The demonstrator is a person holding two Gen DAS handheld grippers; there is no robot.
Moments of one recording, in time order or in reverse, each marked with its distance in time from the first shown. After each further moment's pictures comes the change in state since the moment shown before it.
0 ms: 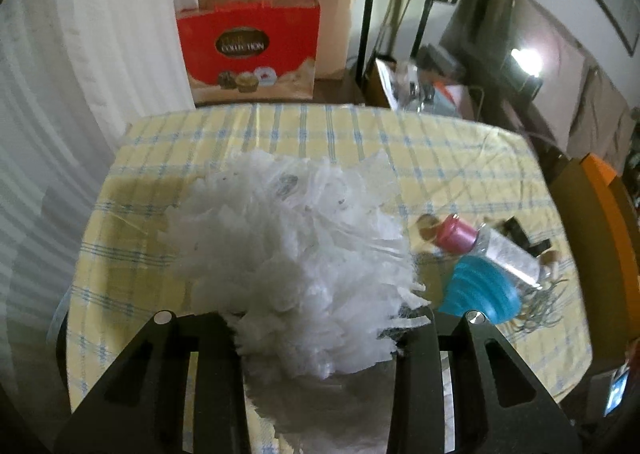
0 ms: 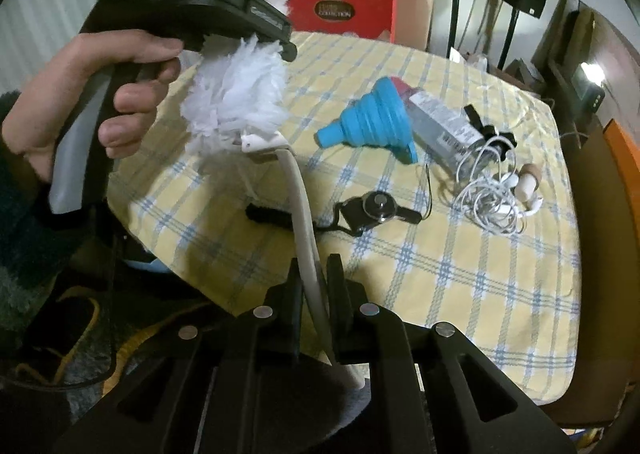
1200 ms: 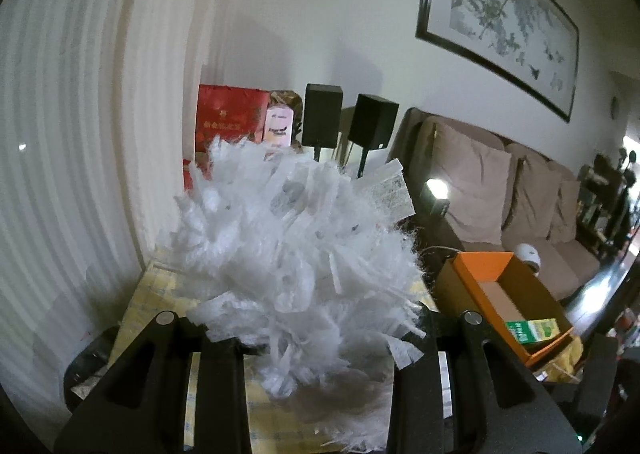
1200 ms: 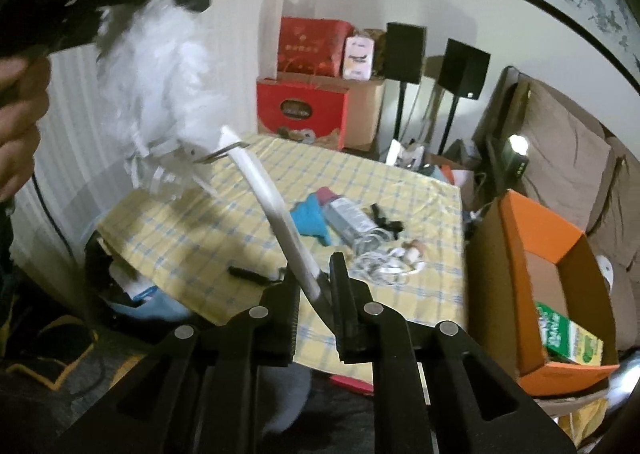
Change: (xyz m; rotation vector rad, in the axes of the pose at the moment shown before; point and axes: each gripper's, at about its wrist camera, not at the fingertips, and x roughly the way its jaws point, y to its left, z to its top) left arm -0.234 -0.040 -0.035 0.006 -0.489 -0.131; right arm -0.133 -0.009 -0.013 -0.031 -0.310 -0.170
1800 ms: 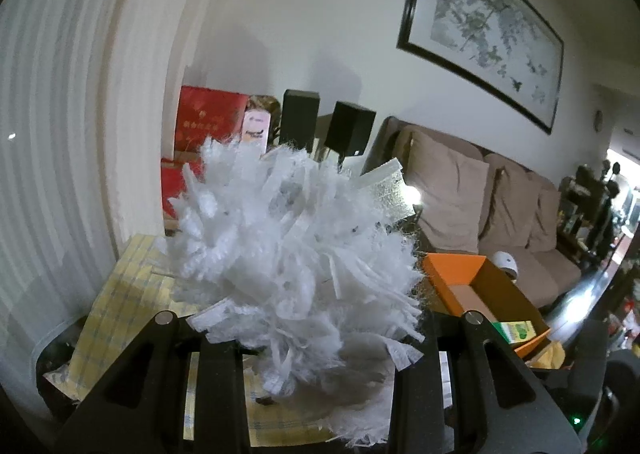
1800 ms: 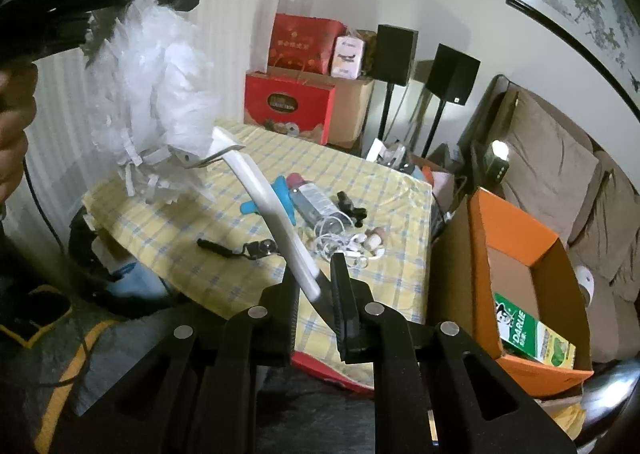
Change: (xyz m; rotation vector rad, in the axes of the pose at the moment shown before) left arm -0.012 -0.030 -0.021 -0.018 -0.049 -0.075; right arm -0.019 -0.025 -0.021 -0.055 0.006 -0.041
